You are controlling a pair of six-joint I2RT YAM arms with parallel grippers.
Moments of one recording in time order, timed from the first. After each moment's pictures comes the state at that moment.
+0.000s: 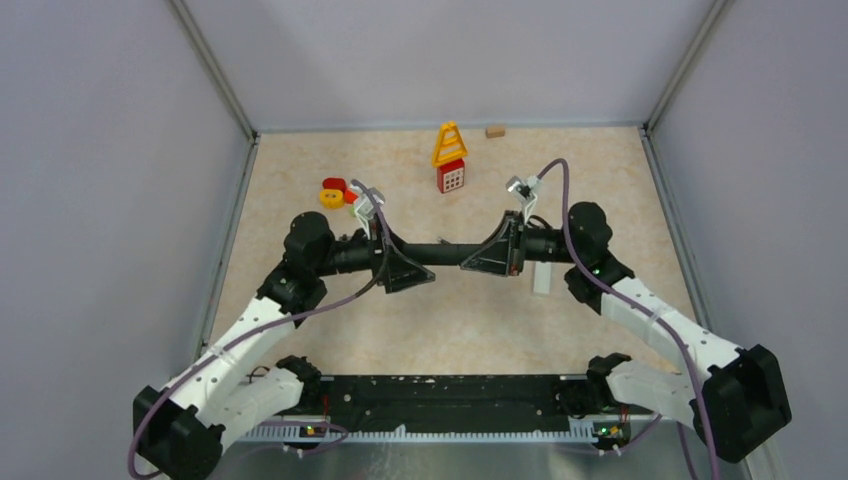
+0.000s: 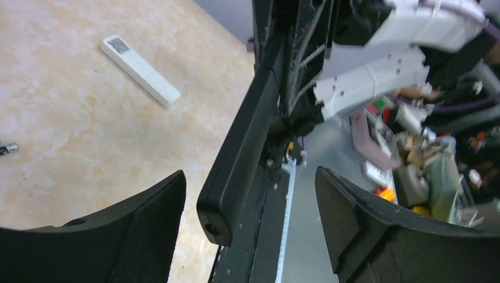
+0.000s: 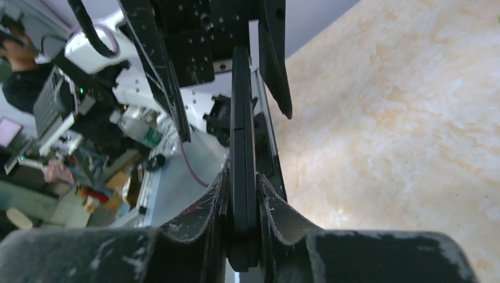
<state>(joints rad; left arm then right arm) -0.49 0.91 0.74 0.01 0.92 -0.50 0.52 1.04 0.68 0.34 -0.98 0.66</state>
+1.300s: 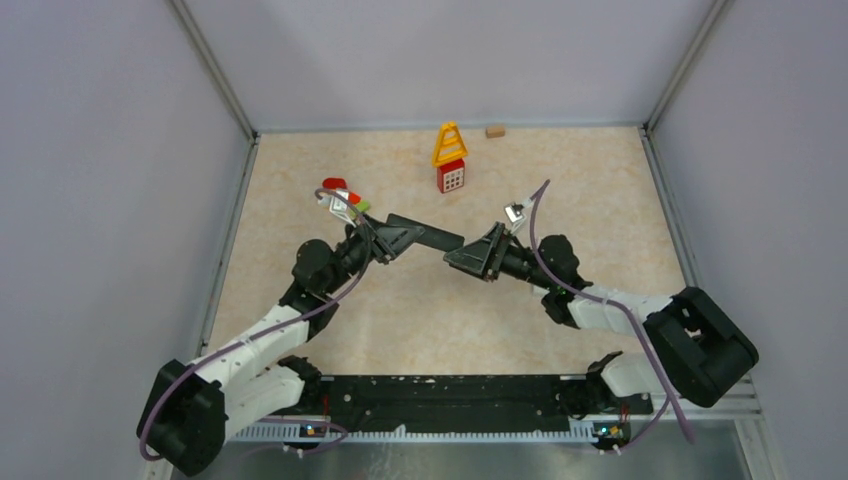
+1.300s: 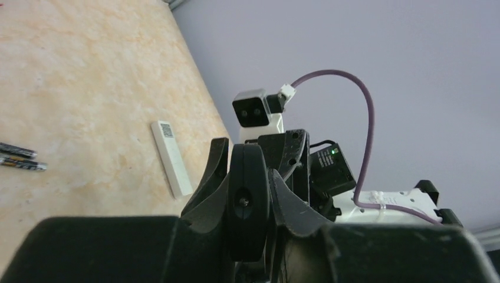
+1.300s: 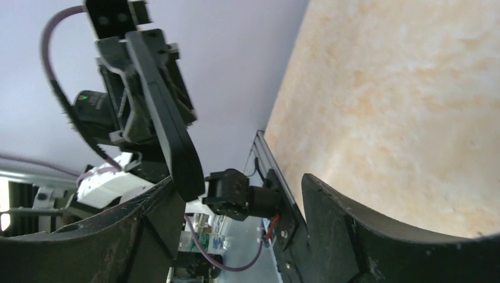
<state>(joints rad) -0.52 0.99 0.43 0.73 0.34 -1.13 0.63 1.32 0.43 0.95 -0.52 1.22</state>
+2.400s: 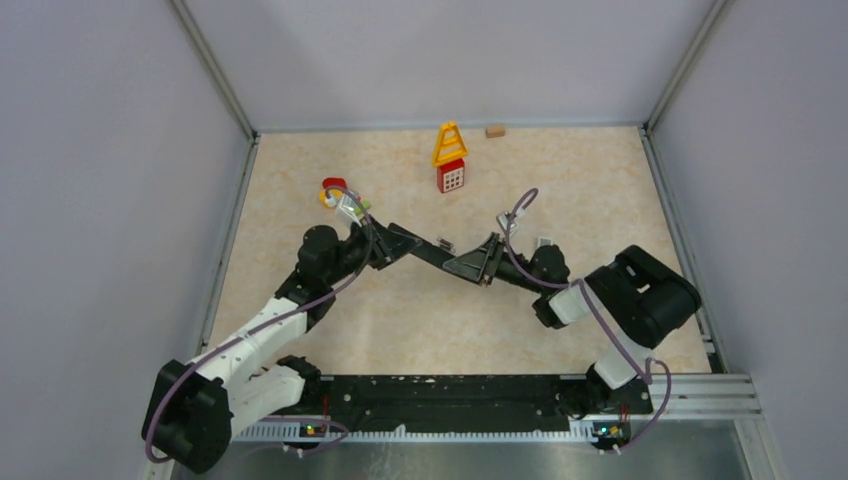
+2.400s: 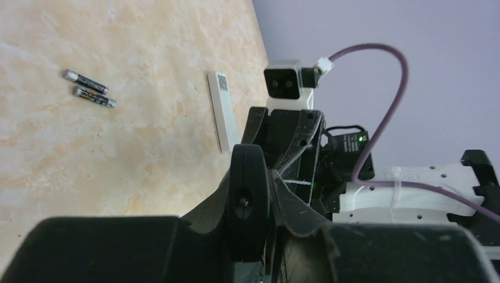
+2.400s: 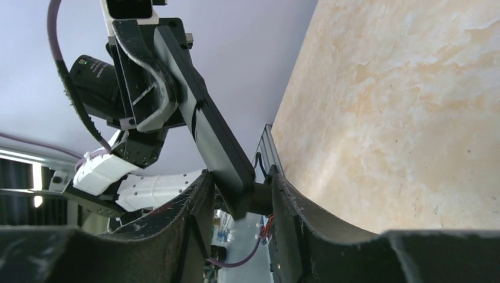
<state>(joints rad) -0.47 1.01 0.50 0.39 0.42 -1.01 0.61 1.64 0.38 1.34 -0.58 1.28</state>
